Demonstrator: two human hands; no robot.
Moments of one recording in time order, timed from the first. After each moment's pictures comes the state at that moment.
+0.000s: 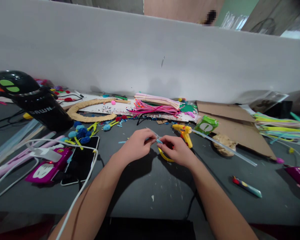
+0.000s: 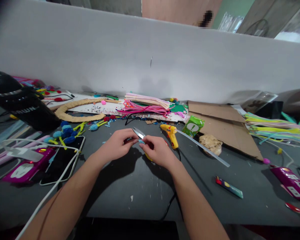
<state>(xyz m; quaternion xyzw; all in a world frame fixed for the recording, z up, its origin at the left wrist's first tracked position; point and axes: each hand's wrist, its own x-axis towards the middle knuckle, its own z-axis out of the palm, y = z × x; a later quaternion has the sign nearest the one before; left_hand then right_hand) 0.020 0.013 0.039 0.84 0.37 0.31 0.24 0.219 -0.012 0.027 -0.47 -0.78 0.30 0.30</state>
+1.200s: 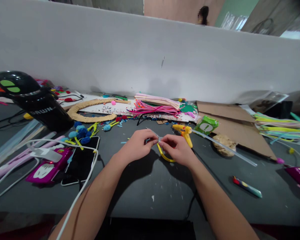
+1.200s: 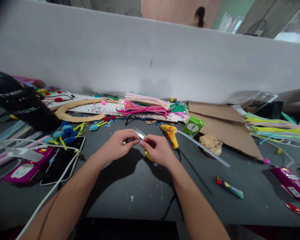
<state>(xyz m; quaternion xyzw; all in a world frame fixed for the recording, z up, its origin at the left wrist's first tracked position) 0.022 0.011 0.043 0.82 0.37 0.33 0.29 0.216 -0.013 0.029 -0.47 -0.73 0.36 0.35</state>
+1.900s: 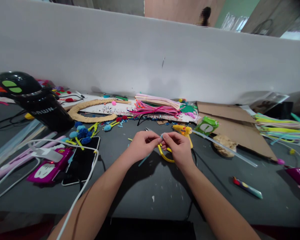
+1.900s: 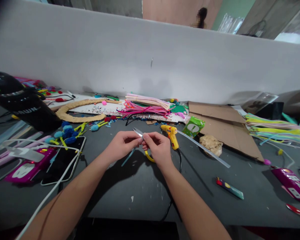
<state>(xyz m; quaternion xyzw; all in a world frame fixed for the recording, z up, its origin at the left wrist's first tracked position) 0.035 0.007 0.041 0.71 0.39 0.37 0.46 0.196 -0.017 0.024 -0.47 -0.51 0.46 0.55</state>
